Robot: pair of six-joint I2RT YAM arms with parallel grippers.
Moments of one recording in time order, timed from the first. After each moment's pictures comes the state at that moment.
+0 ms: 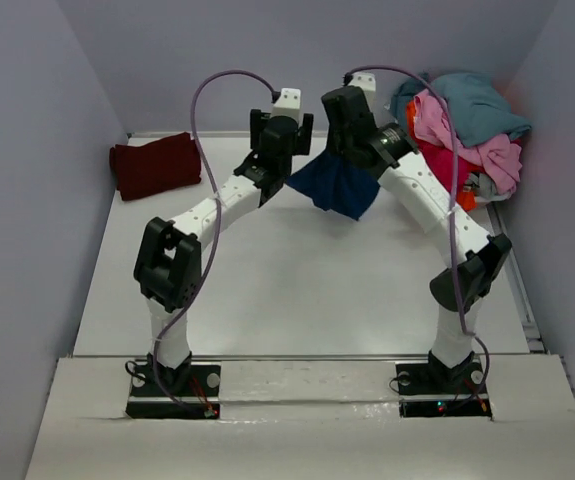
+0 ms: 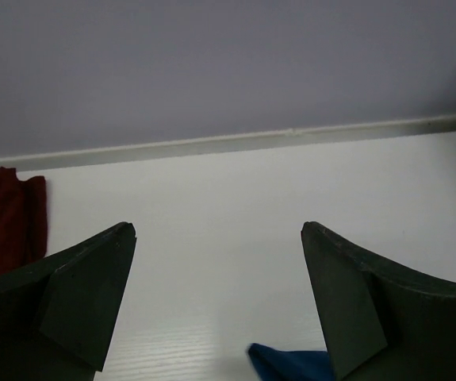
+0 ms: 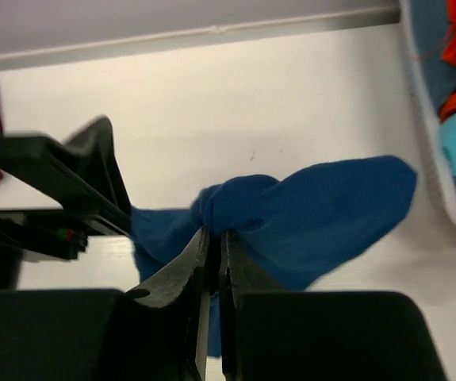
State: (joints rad) left arm -0.61 1.93 1.64 0.09 -0.53 -0.05; right arm 0.62 1.86 2.16 -0.87 0.59 0.46
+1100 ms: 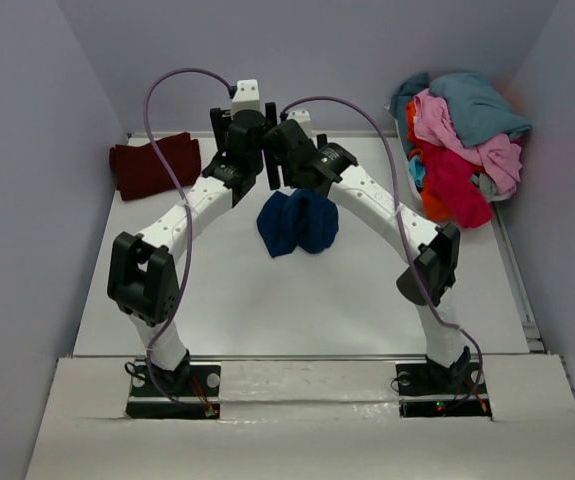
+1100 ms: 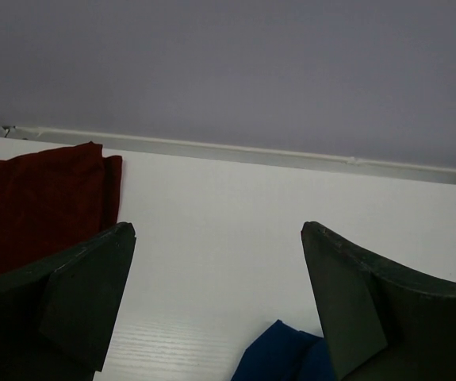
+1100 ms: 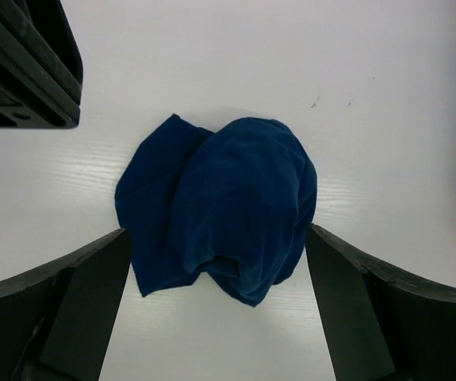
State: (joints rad) left arm -0.50 1.75 1.53 0.05 -0.59 -0.14; right arm 0.80 2.08 2.23 -0.93 0.58 0.41
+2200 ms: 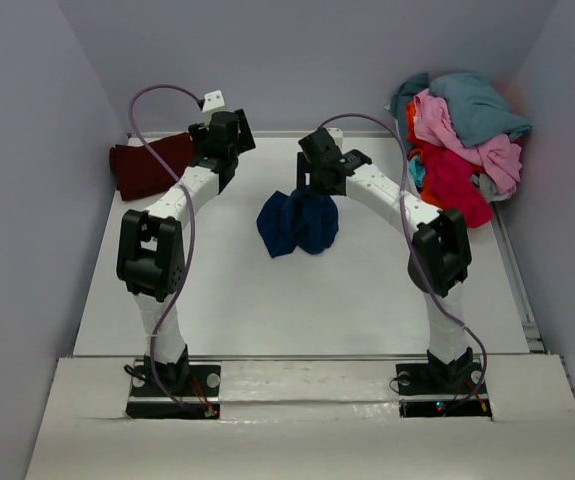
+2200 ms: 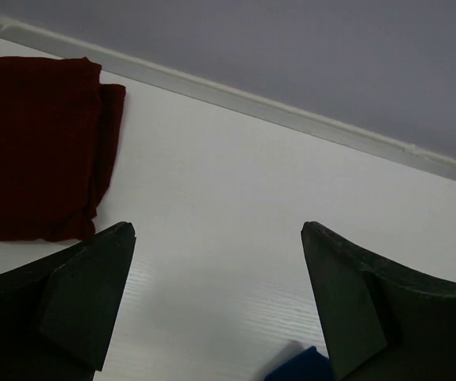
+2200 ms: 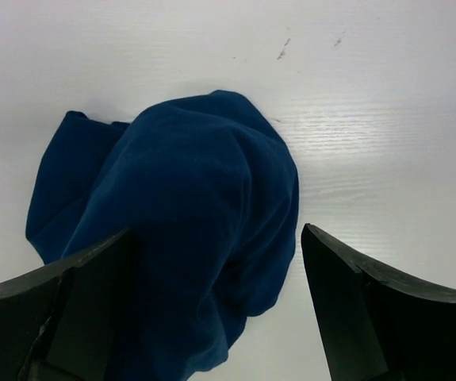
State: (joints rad) left arm -0.33 1.93 1.56 0.00 -0.44 -0.37; right arm 0.61 2.08 1.91 -0.73 0.42 0.51
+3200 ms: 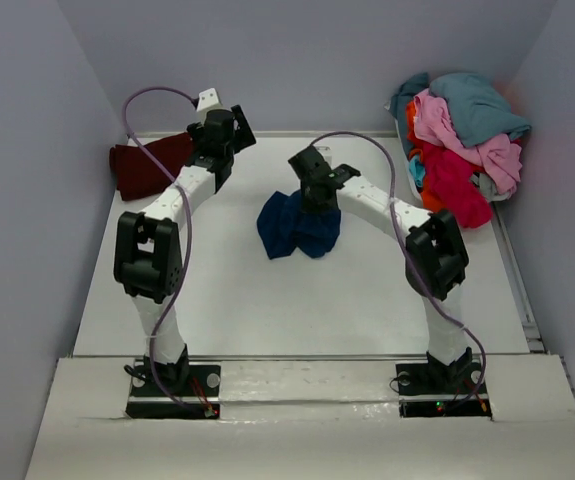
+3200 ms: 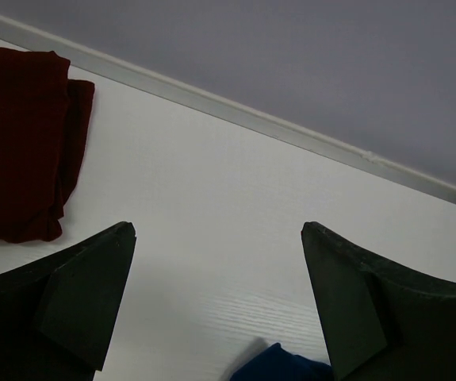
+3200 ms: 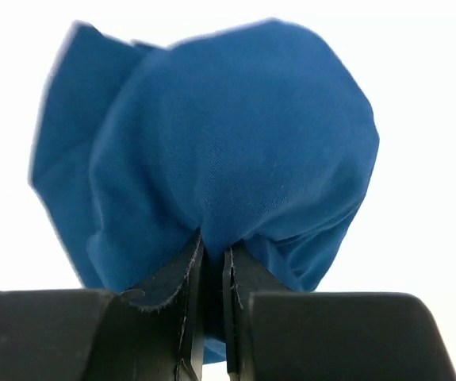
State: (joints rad) left arm -0.29 1.91 1.56 0.01 -0.37 -0.46; right arm 0.67 2.07 1.76 -0.67 0.33 0.57
